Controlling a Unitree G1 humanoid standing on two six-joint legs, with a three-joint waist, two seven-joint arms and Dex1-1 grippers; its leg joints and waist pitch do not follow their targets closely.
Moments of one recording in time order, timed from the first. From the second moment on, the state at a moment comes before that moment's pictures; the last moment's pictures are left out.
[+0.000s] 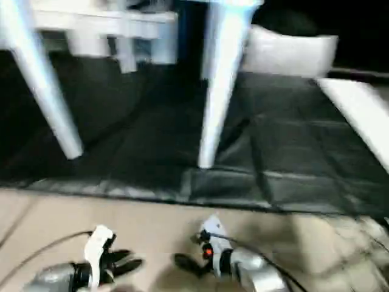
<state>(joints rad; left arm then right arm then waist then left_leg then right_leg) -0.06 0.31 -0.15 0.74 -0.18 0.19 -0.71 -0.12 -0.16 0.27 0.76 0.16 0.16 0.65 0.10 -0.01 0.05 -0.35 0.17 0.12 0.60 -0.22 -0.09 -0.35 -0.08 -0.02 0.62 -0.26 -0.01</state>
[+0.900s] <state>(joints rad) -0.21 0.15 0.02 1.22 -0.17 0.19 -0.30 -0.22 -0.07 0.07 1.31 0.12 0.15 0.15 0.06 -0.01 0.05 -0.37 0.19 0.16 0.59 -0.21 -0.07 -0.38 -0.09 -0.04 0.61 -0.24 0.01</state>
